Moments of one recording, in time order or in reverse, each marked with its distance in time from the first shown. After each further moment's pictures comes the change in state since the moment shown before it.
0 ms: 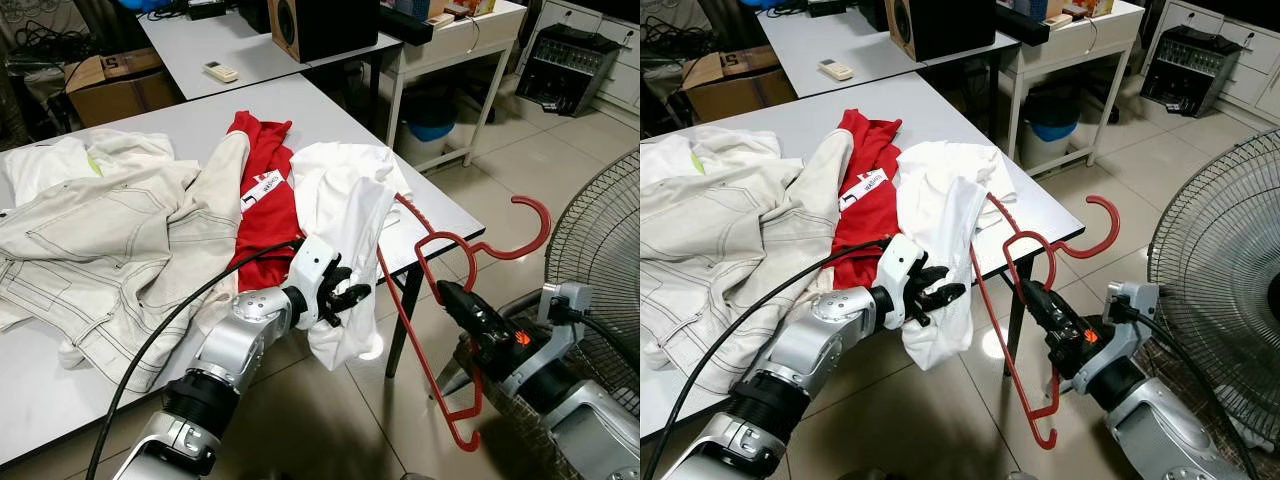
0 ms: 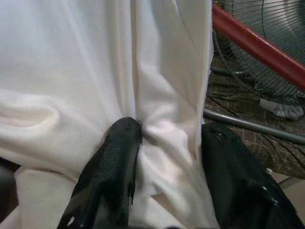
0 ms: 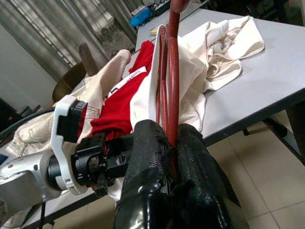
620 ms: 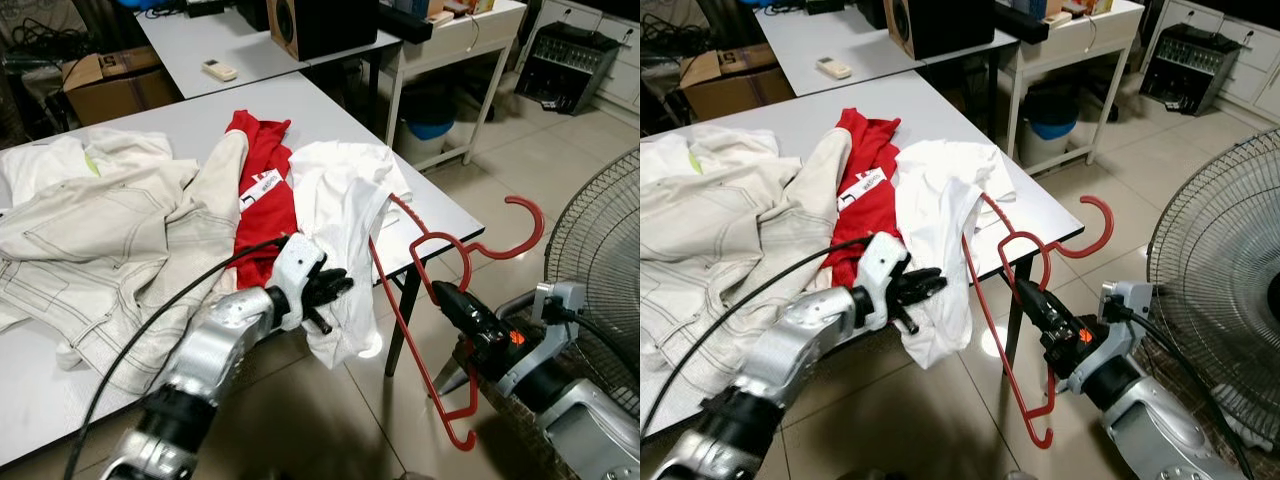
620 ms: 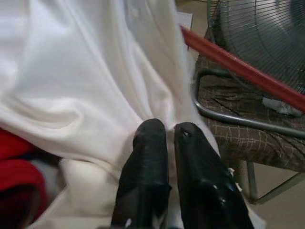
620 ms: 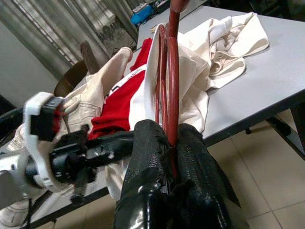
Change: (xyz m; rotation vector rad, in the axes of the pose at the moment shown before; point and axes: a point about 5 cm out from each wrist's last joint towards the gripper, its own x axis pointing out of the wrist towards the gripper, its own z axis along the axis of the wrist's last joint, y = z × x) left arm -0.029 0.003 0.009 0.078 -0.035 -0.004; right arm 0.003 0.002 -0.002 0.000 0.005 0.009
